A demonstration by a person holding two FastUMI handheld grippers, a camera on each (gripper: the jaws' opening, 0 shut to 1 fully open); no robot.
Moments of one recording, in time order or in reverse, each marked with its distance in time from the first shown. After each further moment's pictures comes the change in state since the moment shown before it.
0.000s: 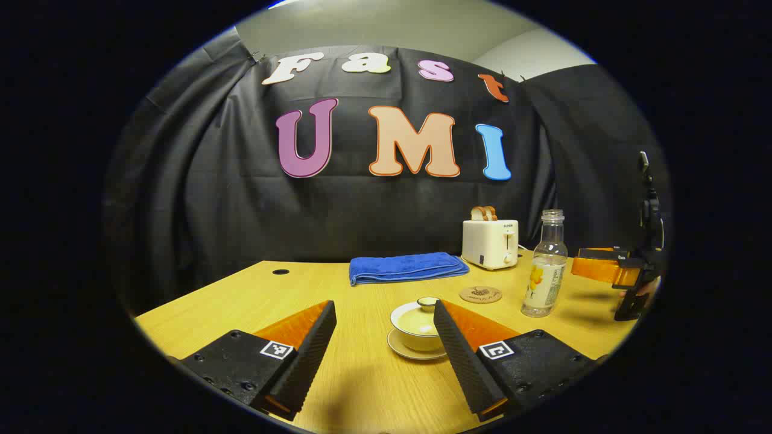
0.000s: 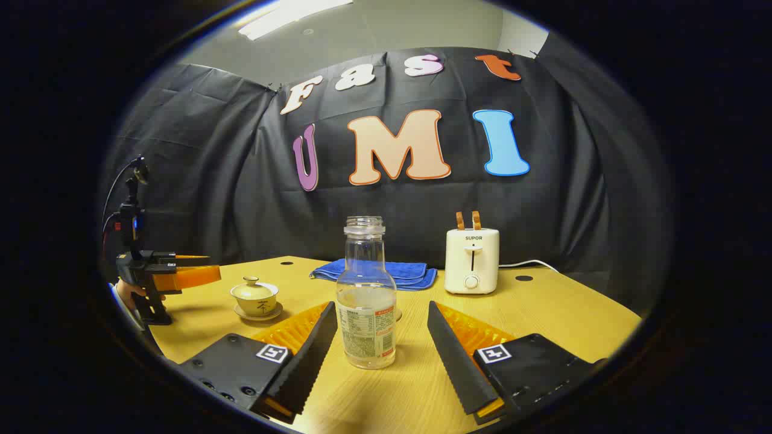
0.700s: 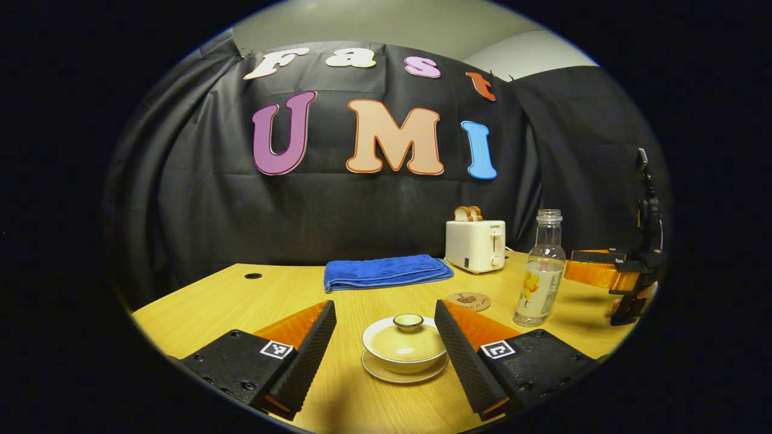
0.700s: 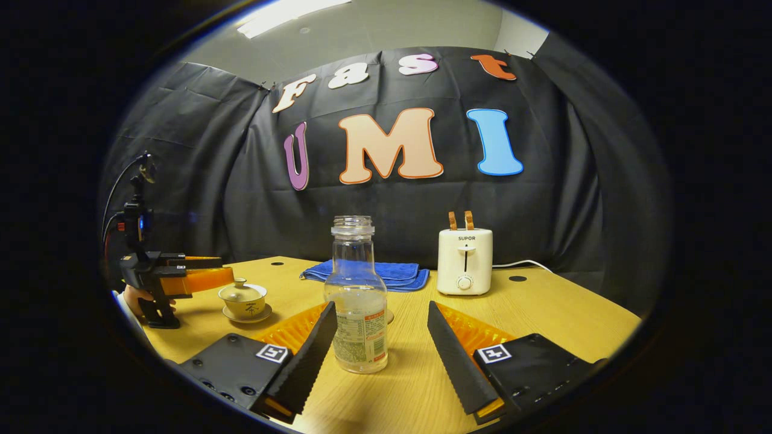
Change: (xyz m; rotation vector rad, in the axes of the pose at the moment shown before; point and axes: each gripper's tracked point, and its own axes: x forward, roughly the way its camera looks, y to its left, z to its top) left arm 0.038 -0.028 -0.001 -0.001 -0.005 -0.094; right arm 0.008 -0.007 -0.002 -0.001 -0.001 -0.036
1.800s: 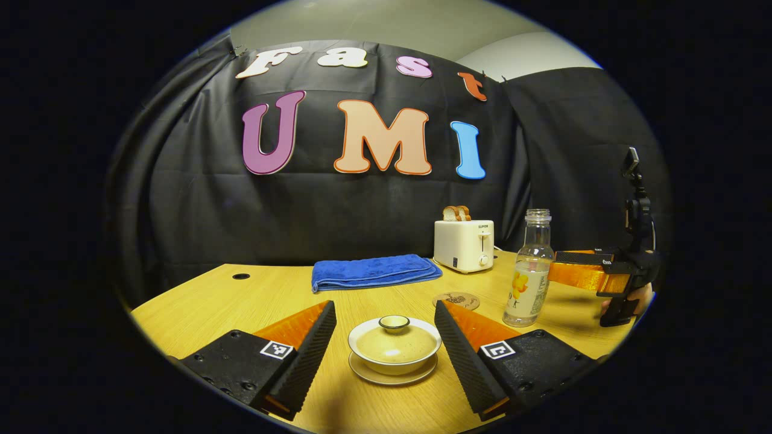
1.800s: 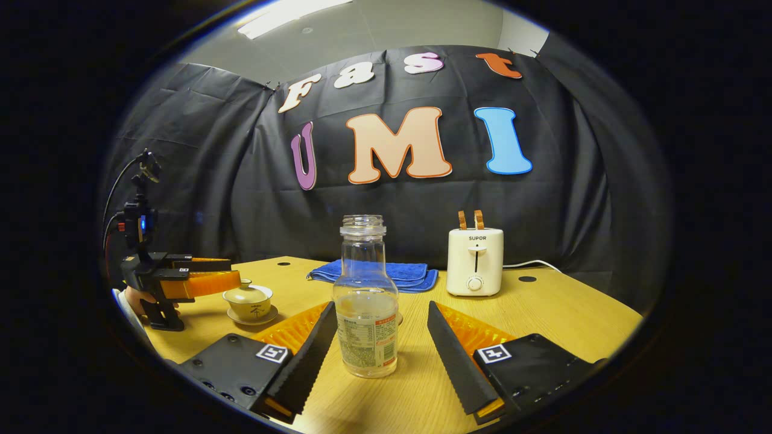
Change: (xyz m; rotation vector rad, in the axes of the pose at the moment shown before) left arm 0.001 -0.016 0.001 -0.003 0.006 -0.049; right arm 0.005 0.012 0.001 0.003 0.002 0.037
